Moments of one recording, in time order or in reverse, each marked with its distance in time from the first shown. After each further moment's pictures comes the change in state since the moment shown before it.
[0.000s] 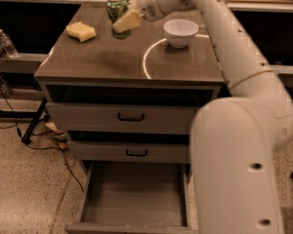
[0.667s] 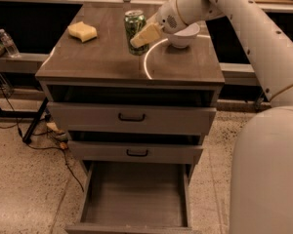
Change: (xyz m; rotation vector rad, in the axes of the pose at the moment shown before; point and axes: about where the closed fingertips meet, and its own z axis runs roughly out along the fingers) arm 0.049 0.040 -0.055 -0.049 0.111 0.082
